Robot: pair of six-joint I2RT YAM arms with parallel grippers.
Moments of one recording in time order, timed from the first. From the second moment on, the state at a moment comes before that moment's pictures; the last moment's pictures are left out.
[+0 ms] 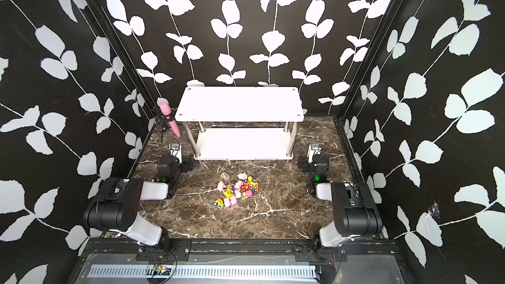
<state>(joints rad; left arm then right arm) -0.08 1.57 0.40 0.79 -0.17 0.13 0.02 1.52 0.43 0.69 0.09 -0.07</state>
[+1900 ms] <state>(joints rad) -0.45 0.97 0.48 -0.27 0.10 -0.44 0.30 1.01 0.55 -0.29 -0.18 0.26</state>
